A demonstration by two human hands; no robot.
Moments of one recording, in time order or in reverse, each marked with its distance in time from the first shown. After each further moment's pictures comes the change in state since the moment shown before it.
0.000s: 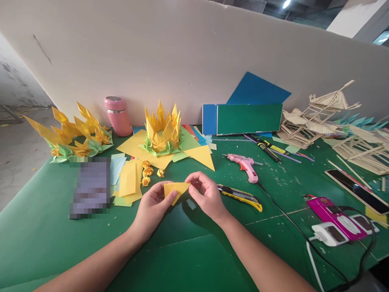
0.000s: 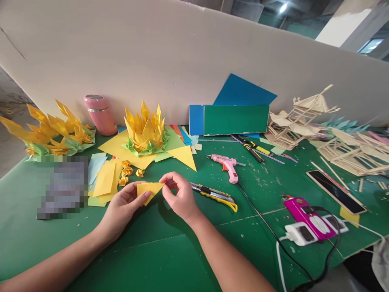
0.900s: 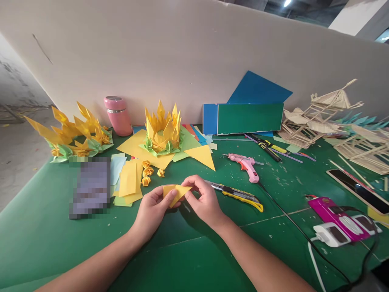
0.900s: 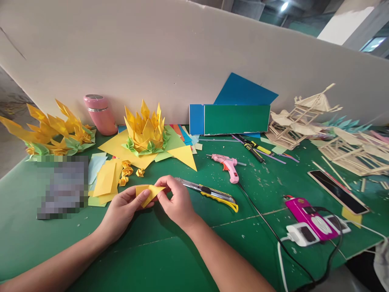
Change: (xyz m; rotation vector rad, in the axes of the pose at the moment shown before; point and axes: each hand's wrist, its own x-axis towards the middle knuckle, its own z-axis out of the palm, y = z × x) left_hand -0.003 0.004 0.001 -0.049 -0.003 -0.118; right_hand -0.006 -0.002 0.010 -0.235 -0.002 -0.187
